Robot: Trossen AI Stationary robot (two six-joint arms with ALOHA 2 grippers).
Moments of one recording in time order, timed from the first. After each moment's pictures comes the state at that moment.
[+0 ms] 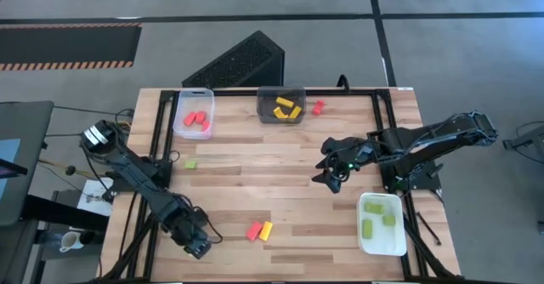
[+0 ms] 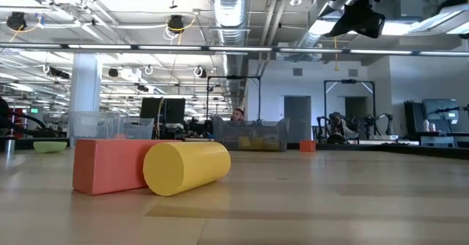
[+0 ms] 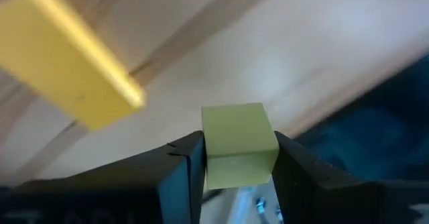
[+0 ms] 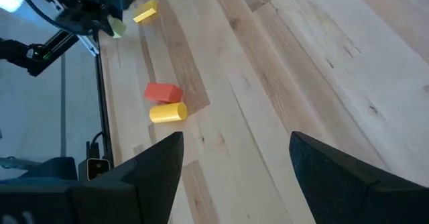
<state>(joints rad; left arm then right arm) -0.78 1.48 0.77 -0.45 0.33 -1.76 0.18 1.13 0.95 -0.52 0.02 0.71</state>
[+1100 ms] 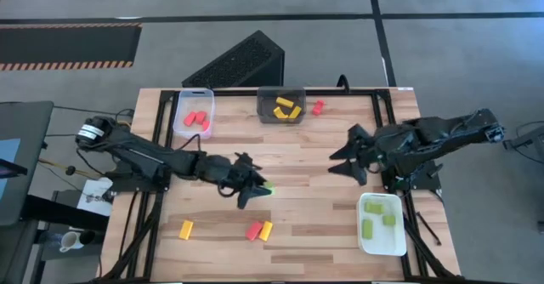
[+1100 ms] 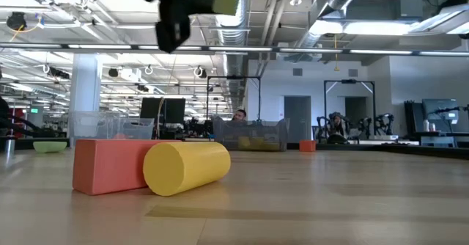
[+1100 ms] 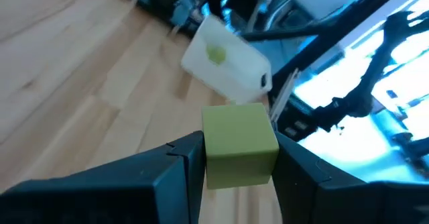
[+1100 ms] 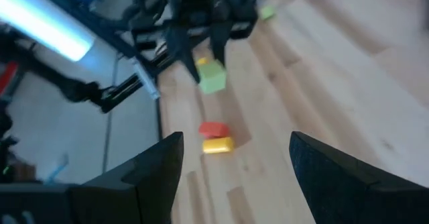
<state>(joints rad) -0.23 1.41 0.79 0.31 -0.04 -0.70 0.26 0.92 1.07 -0.62 0.13 0.76</state>
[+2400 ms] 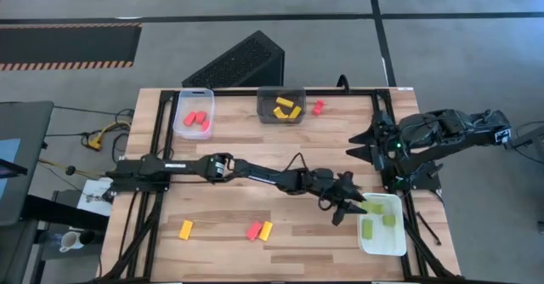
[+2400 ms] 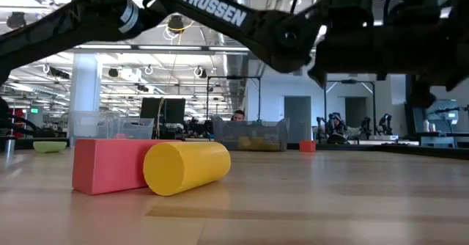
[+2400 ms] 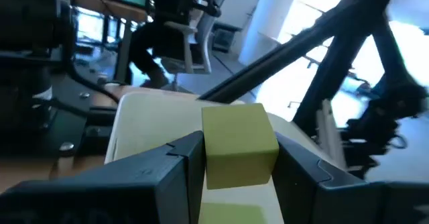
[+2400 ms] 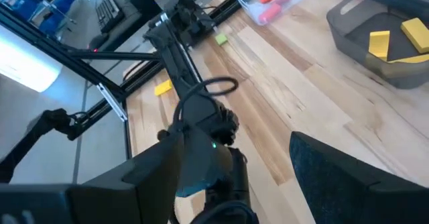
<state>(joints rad) -0.13 2.80 2.36 0.40 0.27 -0.28 0.23 0.74 1.07 -0.81 0.26 0.76</state>
